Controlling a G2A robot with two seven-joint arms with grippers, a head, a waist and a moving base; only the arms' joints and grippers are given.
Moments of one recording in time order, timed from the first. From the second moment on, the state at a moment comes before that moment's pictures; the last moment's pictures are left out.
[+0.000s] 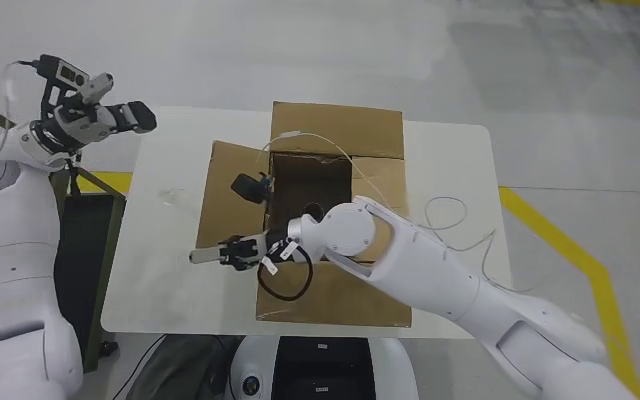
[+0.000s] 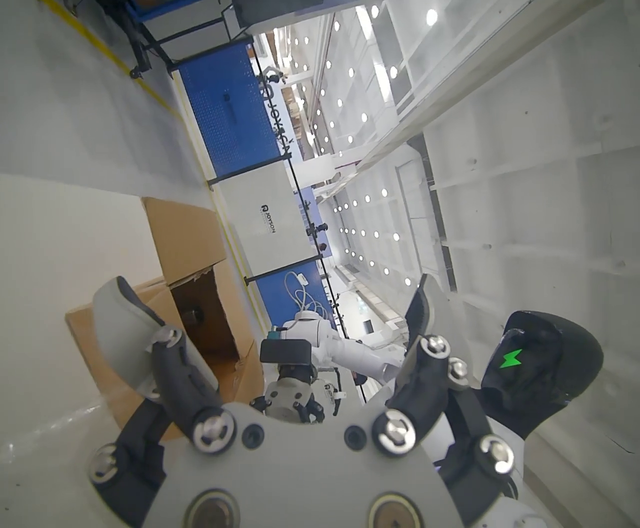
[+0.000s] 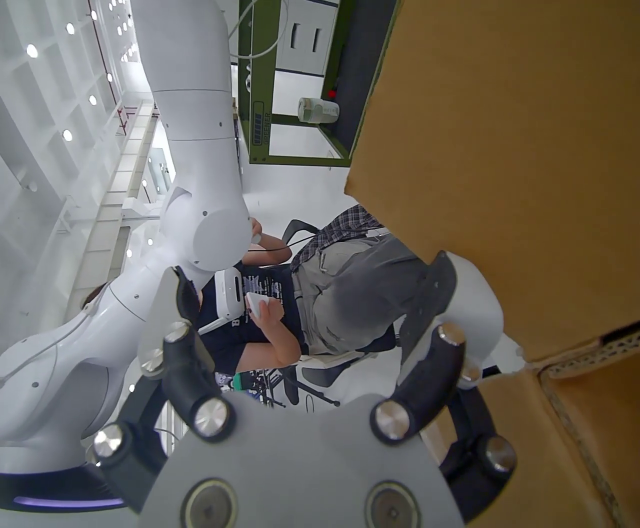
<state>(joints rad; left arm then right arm) 0.89 -0.89 -1.72 -1.12 -0.62 -0.18 -1.41 -0.66 -1.42 0.43 -1.51 0.35 0.15 0.72</state>
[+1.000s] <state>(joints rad) 0.76 -0.95 -1.34 -0.90 -0.54 -0.14 -1.36 -0.83 -1.38 0.62 -1.66 0.19 0.17 0.76</state>
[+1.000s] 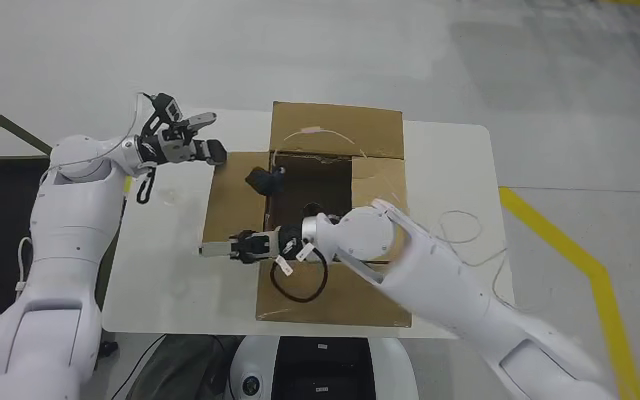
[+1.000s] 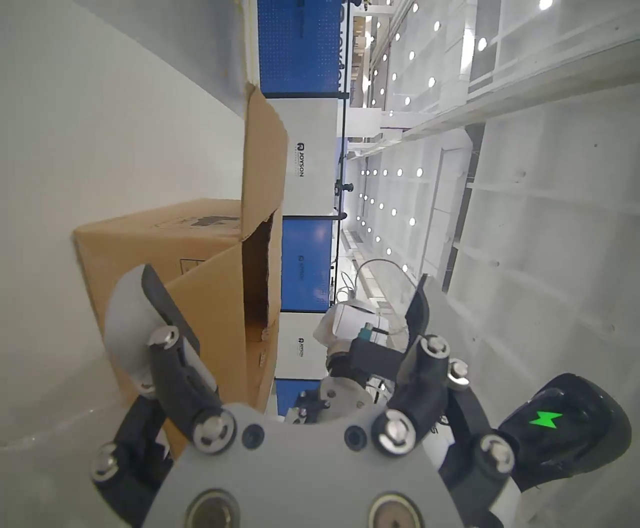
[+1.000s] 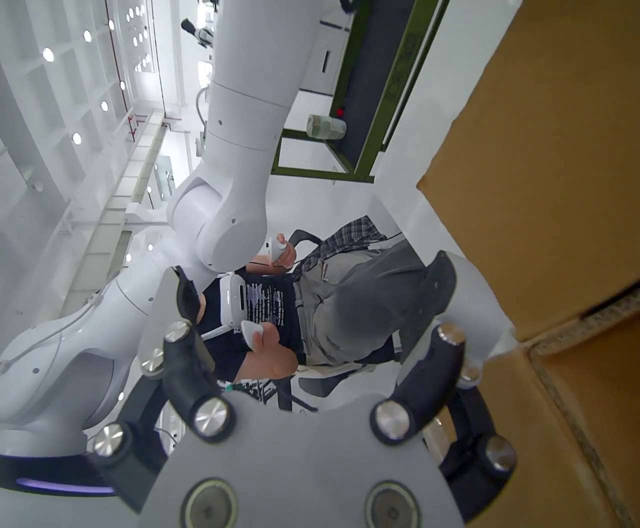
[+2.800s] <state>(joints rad) 0.78 -0.91 -1.37 -1.33 -0.44 -0.10 -1.31 -1.51 -1.17 1.26 -2.08 0.09 0.06 0.88</state>
